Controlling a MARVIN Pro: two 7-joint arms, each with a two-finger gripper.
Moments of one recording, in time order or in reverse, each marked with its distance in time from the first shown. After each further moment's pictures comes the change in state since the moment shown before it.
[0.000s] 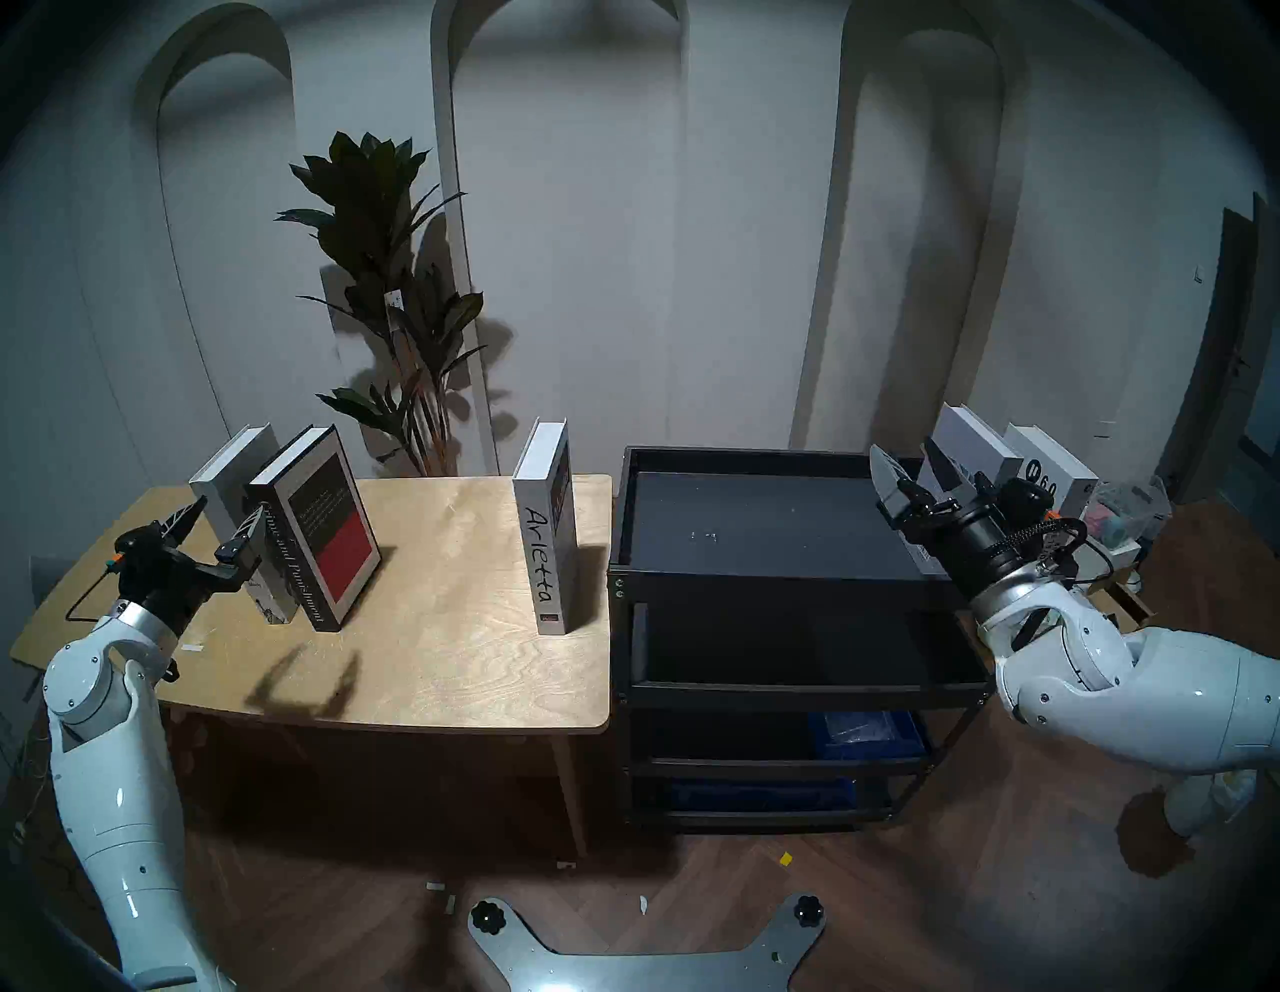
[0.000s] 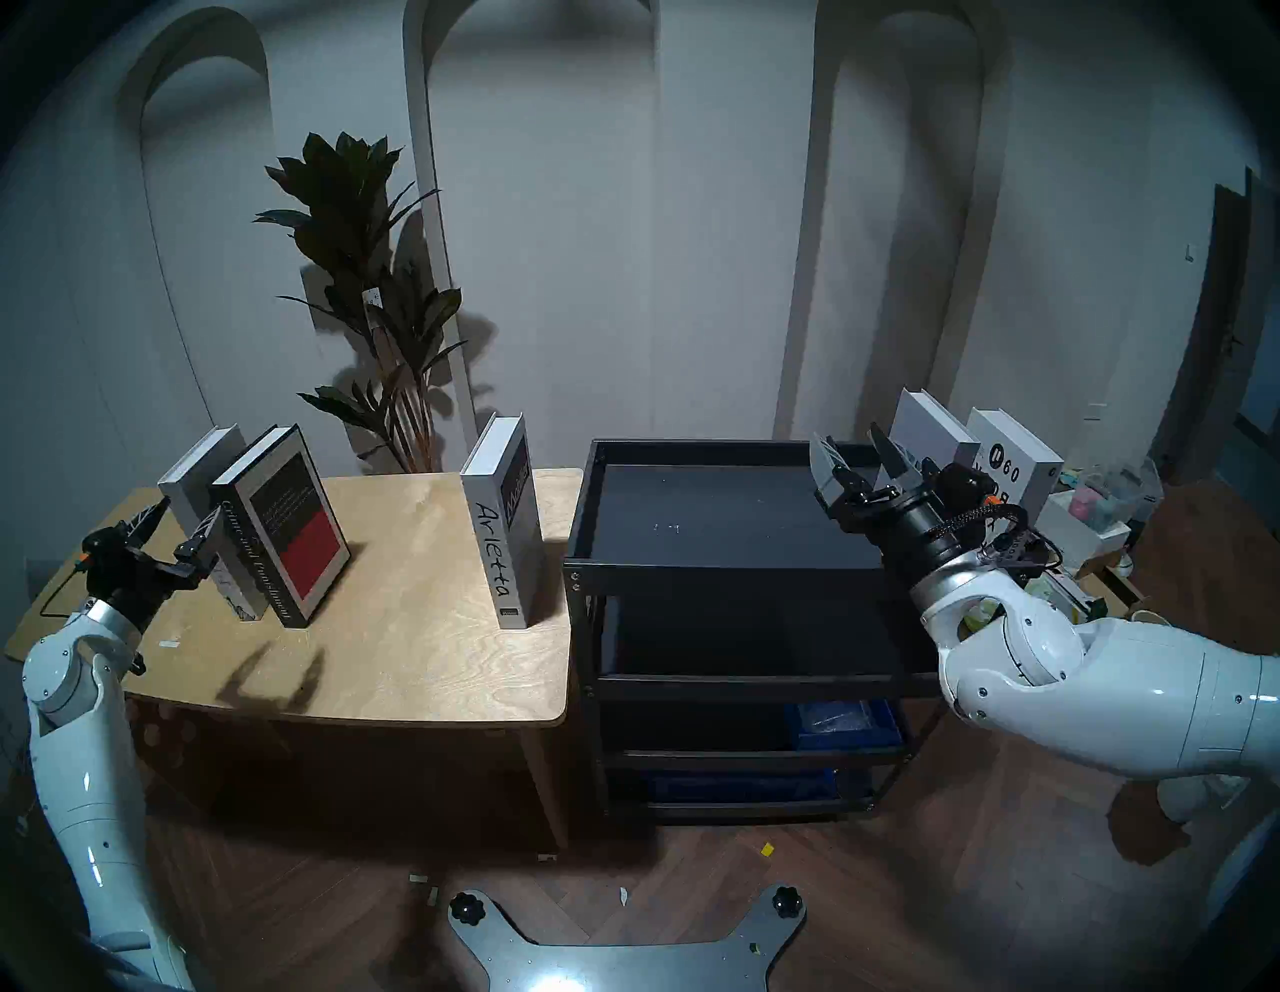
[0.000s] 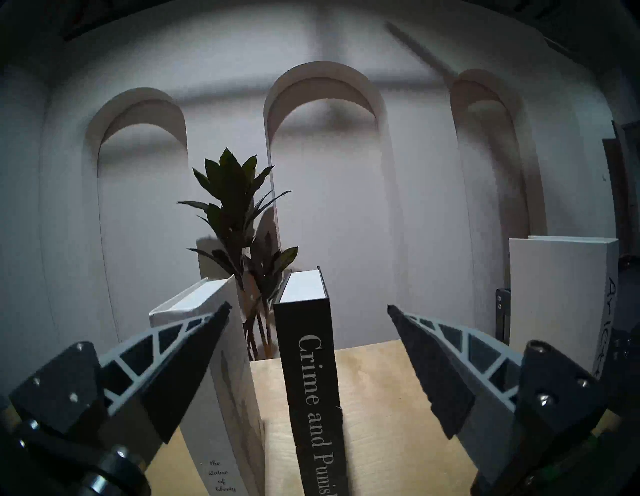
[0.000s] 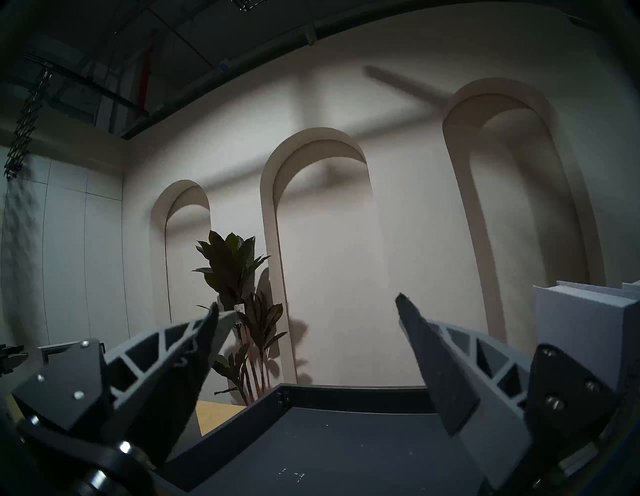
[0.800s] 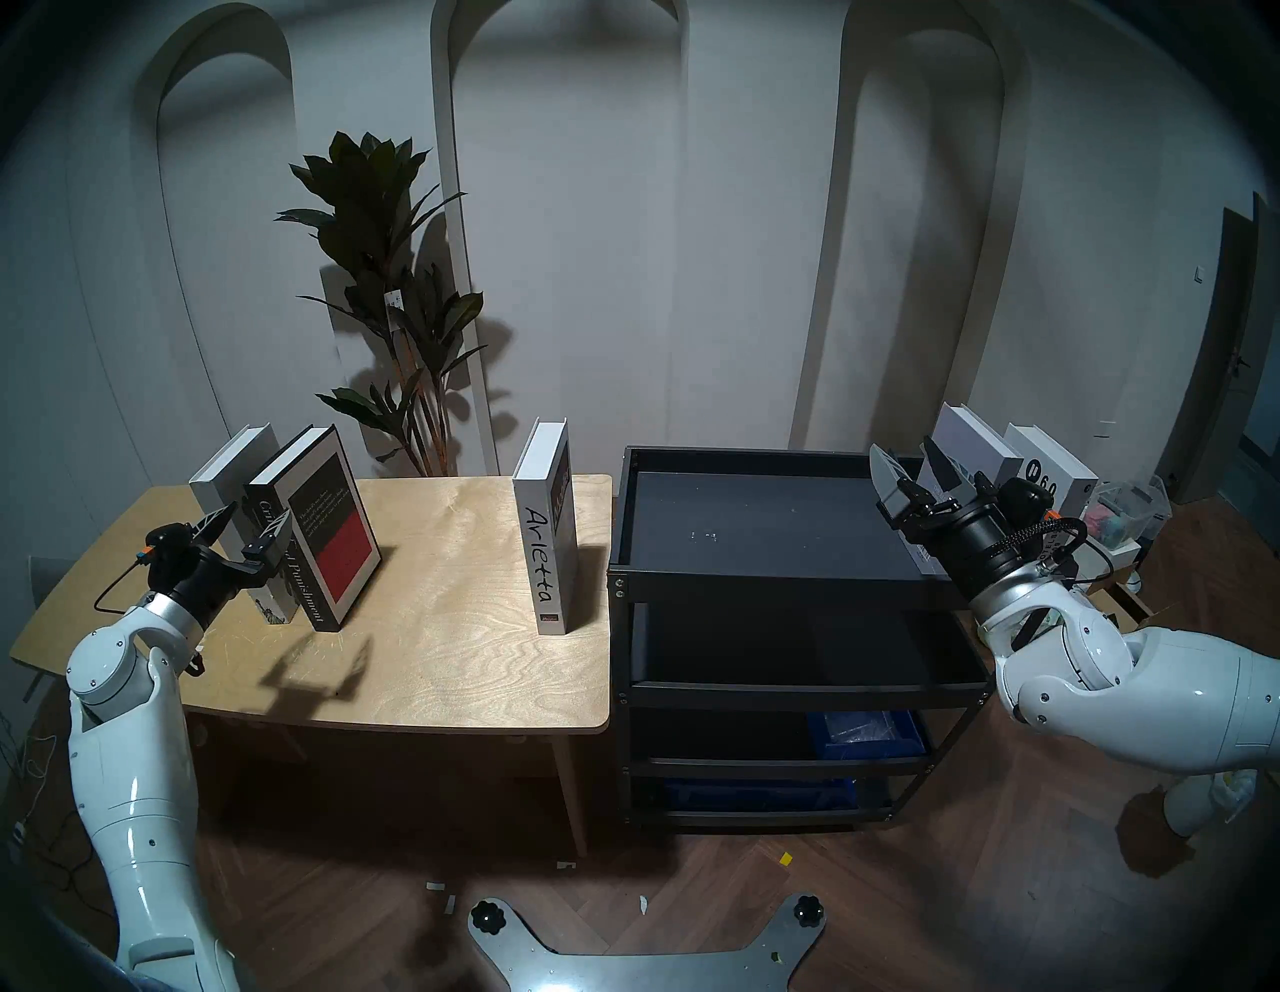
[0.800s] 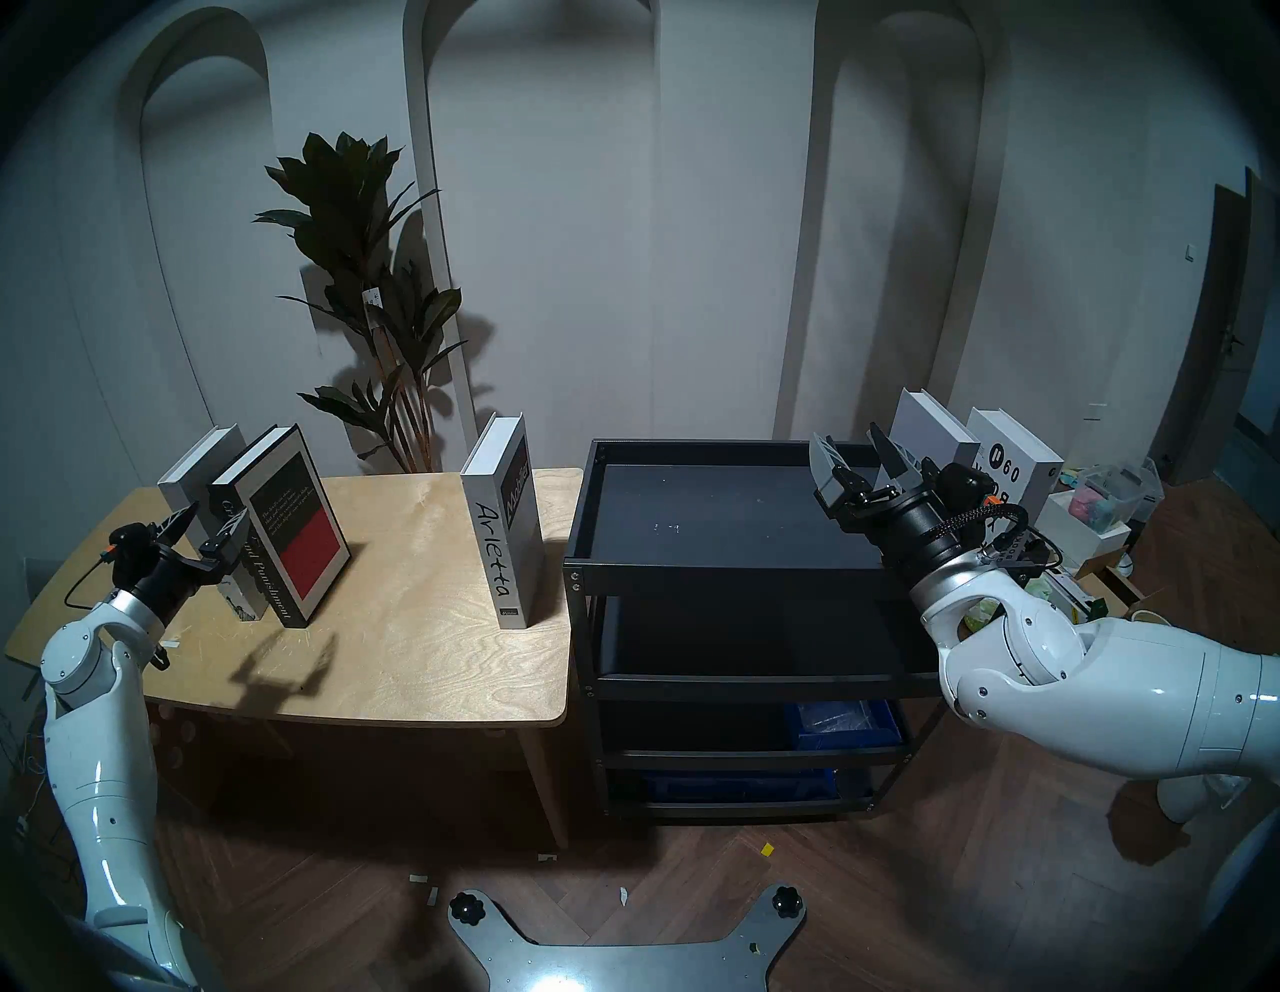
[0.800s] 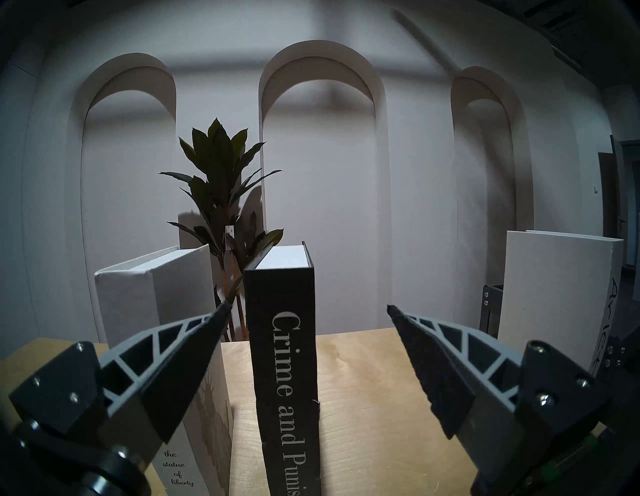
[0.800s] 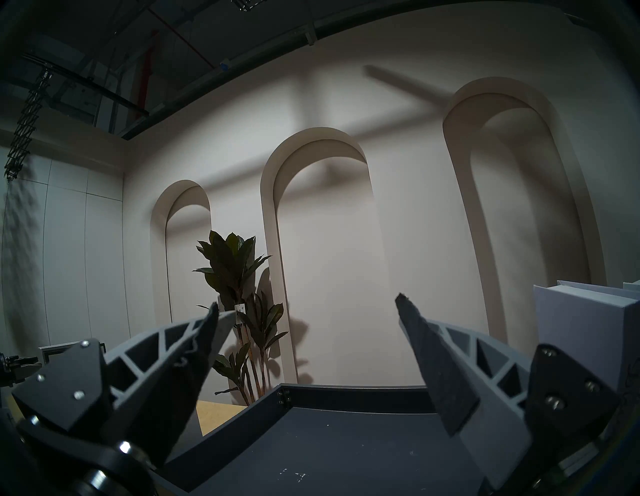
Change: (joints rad) left arm -0.075 0.028 0.083 0.133 0.036 -0.027 0.019; right arm 0.003 0.001 -0.003 0.000 0.006 0.000 0.004
